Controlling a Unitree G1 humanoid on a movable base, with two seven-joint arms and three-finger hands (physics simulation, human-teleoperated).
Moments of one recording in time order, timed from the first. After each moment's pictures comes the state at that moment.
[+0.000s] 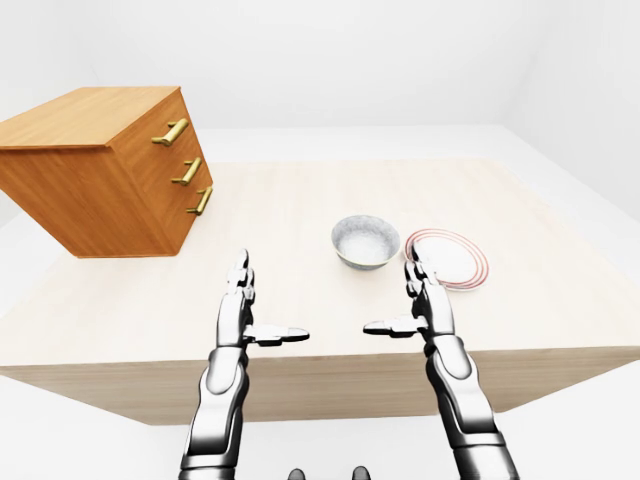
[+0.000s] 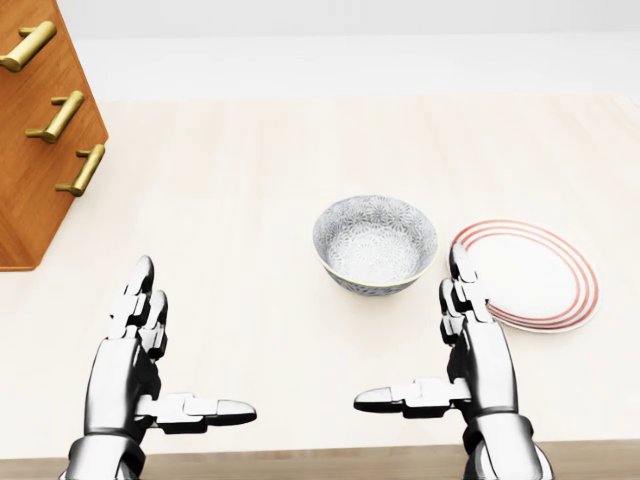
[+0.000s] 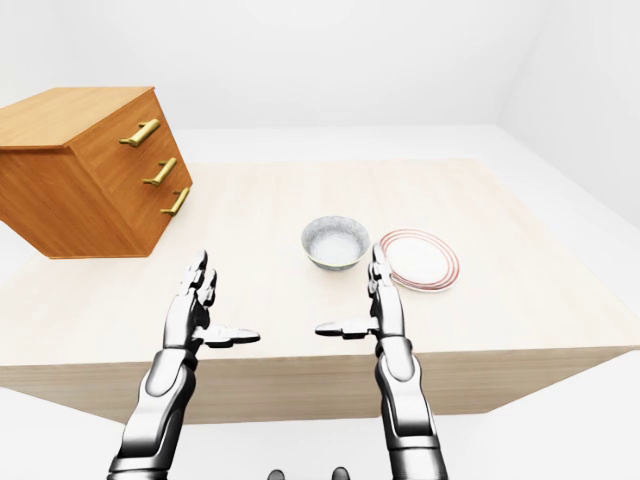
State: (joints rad) left arm 0.01 0.01 0.01 -0.01 -0.01 0.01 -0.02; right arm -0.03 -0.01 -0.02 0.05 0.02 -0.02 0.02
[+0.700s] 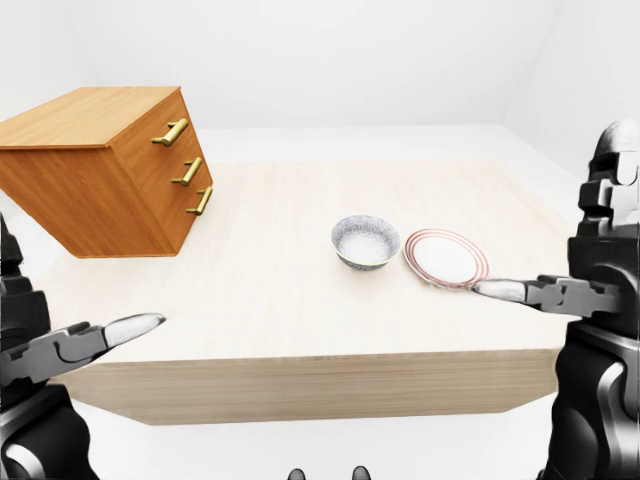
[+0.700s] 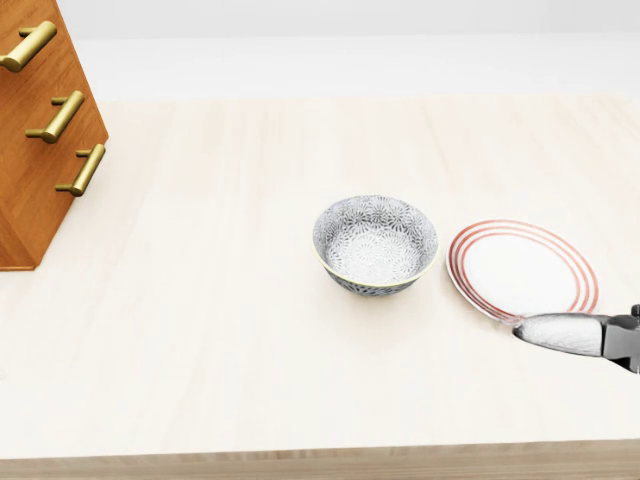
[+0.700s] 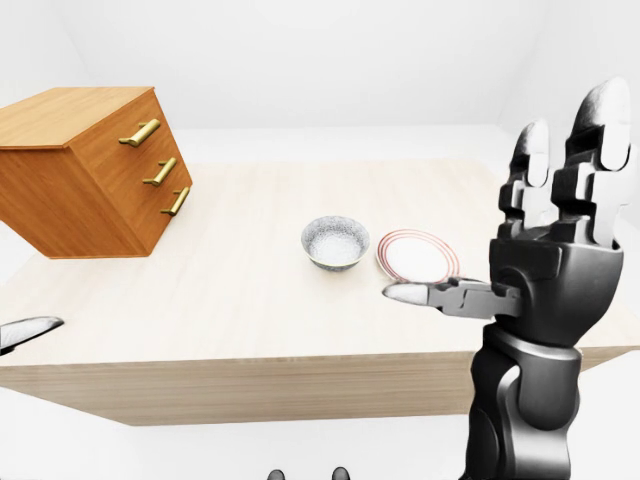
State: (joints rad) left arm 0.11 0.18 0.51 -0.87 -0.41 0.09 0.08; right arm -0.07 -0.17 -0.33 -0.78 0.23 0.09 0.00
